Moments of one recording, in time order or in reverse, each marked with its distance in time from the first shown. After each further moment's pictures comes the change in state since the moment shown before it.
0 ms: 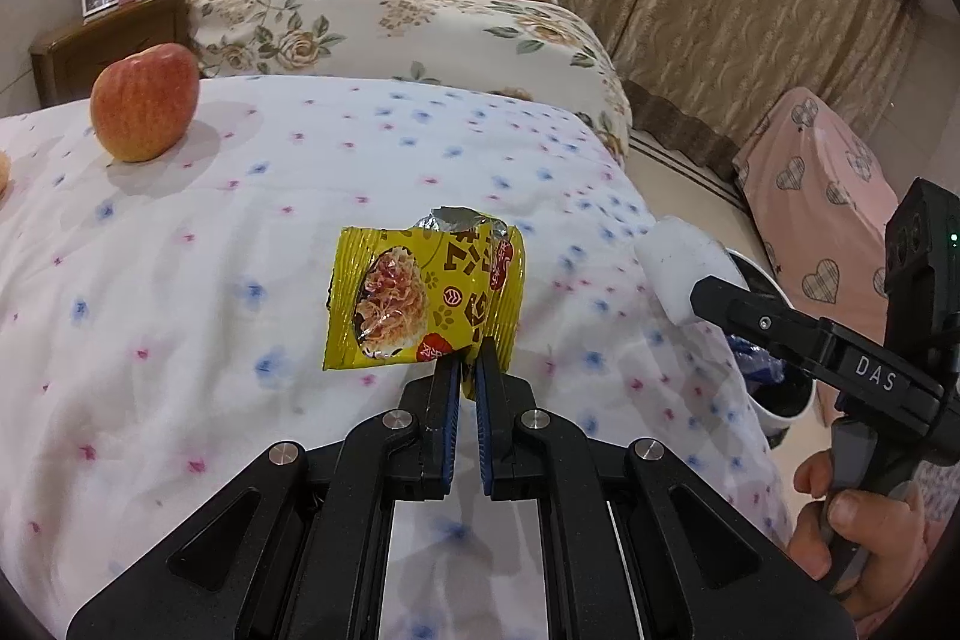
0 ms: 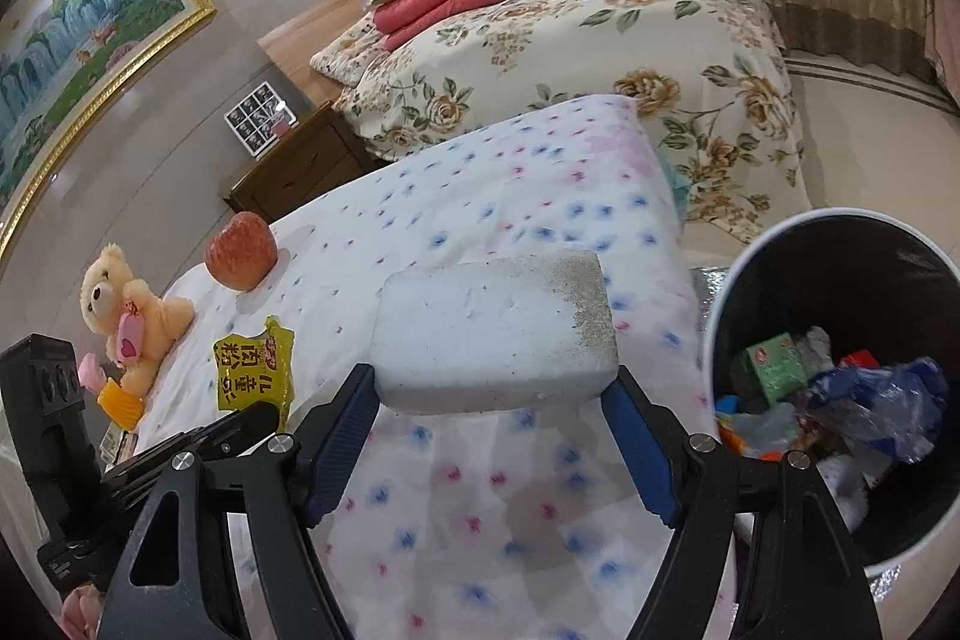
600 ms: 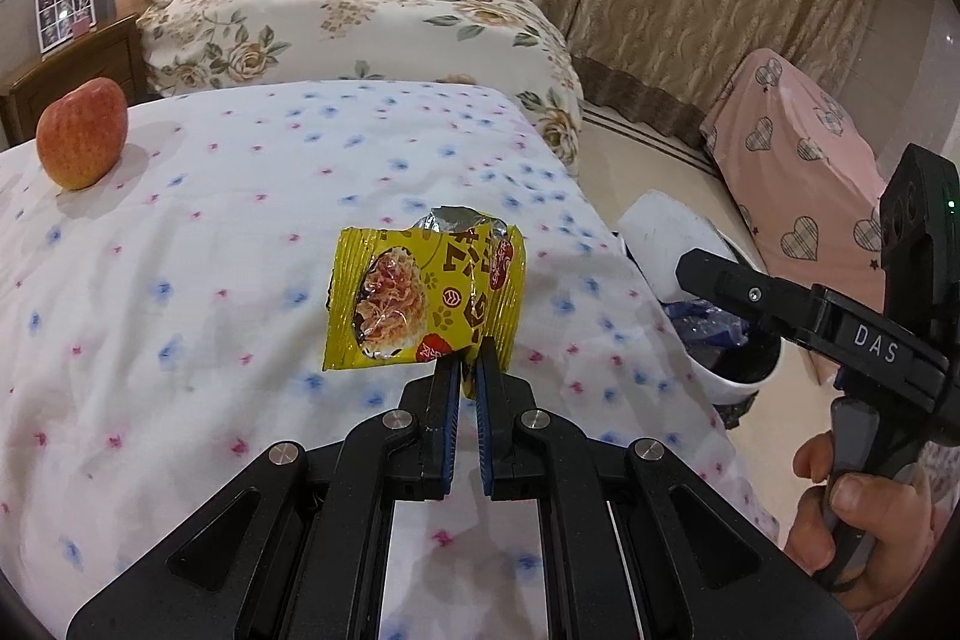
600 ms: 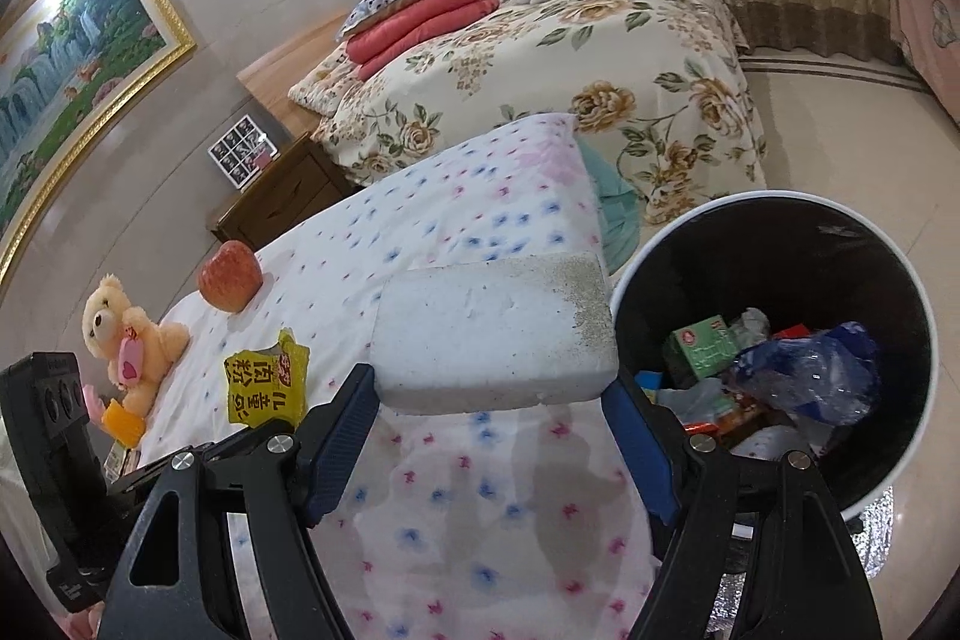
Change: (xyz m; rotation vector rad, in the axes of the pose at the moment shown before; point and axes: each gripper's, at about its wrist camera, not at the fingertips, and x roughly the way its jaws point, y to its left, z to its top) left arm -0.002 -0.053 -0.011 0.095 0.018 -0.045; right arm -0.037 -0.034 -0.011 0.062 -0.053 -0.029
